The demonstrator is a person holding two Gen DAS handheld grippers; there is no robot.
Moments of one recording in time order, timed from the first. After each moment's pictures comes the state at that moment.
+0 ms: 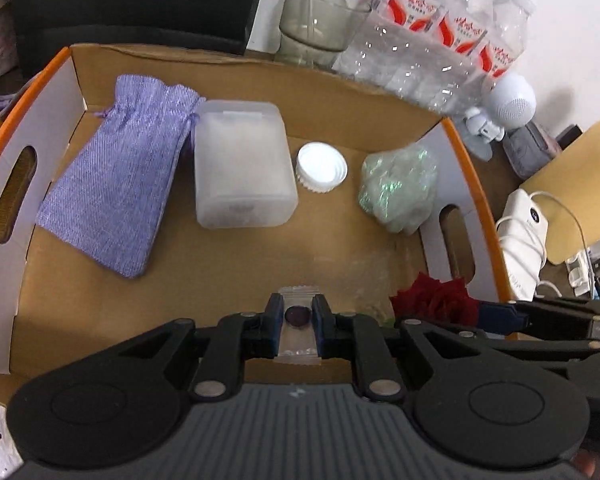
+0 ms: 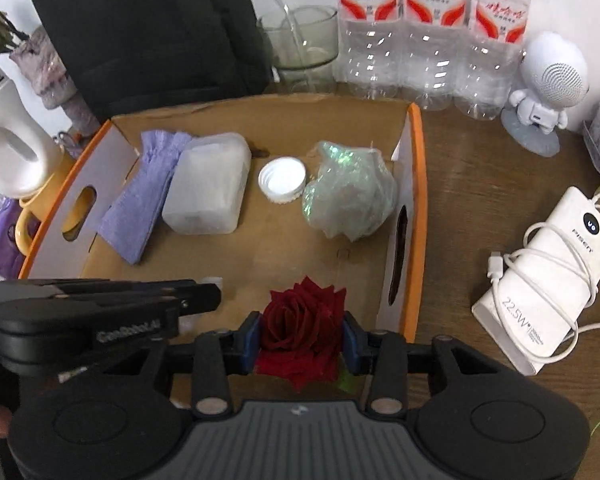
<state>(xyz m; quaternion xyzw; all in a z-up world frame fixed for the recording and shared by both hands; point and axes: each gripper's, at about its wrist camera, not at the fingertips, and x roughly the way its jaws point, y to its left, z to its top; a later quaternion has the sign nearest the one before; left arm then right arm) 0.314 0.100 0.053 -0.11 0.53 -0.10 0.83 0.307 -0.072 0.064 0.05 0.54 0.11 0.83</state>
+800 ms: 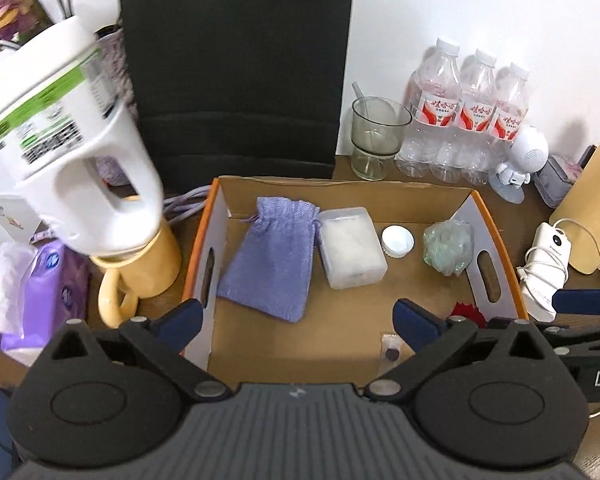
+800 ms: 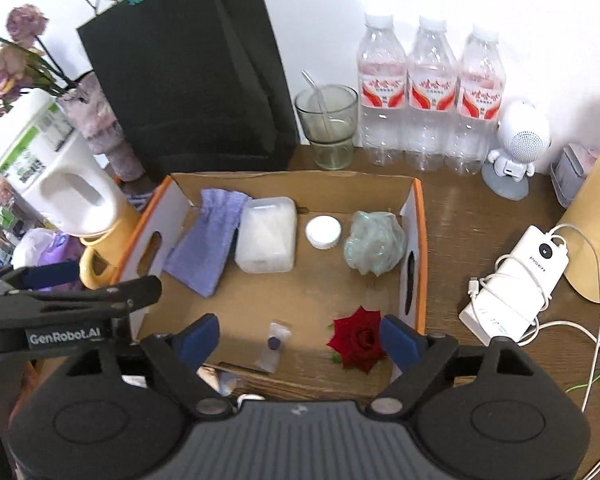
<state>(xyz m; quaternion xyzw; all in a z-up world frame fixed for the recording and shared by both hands) 0.255 0.147 0.172 -0.01 0.45 0.00 0.90 0.259 -0.046 0.164 0.06 0.49 0.09 0.87</state>
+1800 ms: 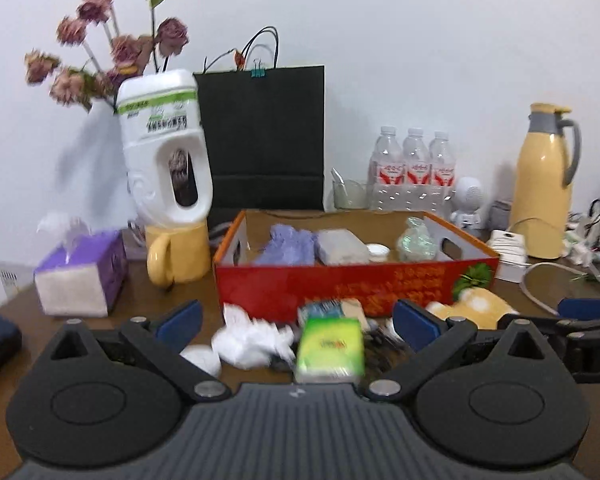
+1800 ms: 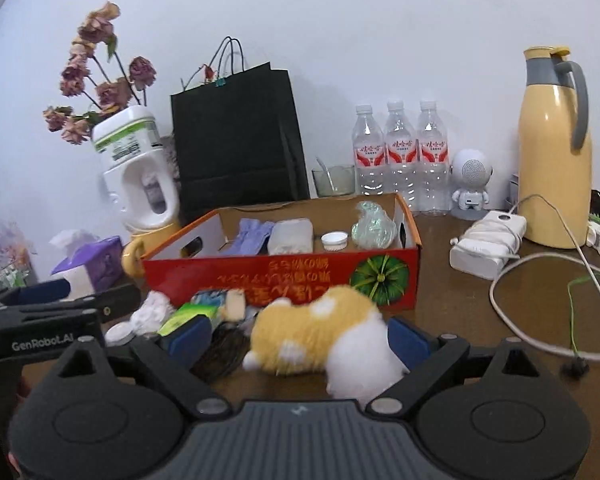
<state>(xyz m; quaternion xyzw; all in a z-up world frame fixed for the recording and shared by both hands) 0.021 0.174 0.059 0.00 0.16 -0.03 0.99 0.018 -0.024 0.042 0.07 0.21 0.08 0.97</state>
